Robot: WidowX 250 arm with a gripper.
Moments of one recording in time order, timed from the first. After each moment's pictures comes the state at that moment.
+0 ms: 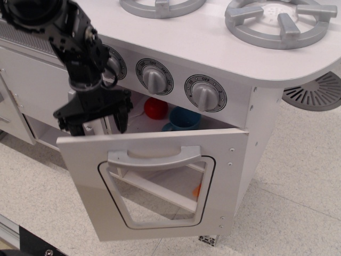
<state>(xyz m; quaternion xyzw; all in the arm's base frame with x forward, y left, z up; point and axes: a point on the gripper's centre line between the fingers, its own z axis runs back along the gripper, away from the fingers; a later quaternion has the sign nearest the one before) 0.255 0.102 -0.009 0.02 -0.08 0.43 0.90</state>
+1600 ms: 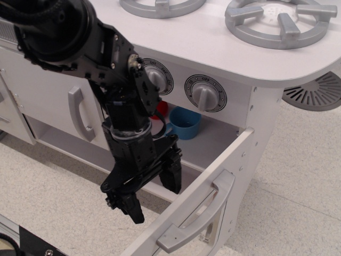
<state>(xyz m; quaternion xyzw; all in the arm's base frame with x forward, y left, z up) 0.187 -0.018 0.007 -0.05 0.07 0.60 0.79</state>
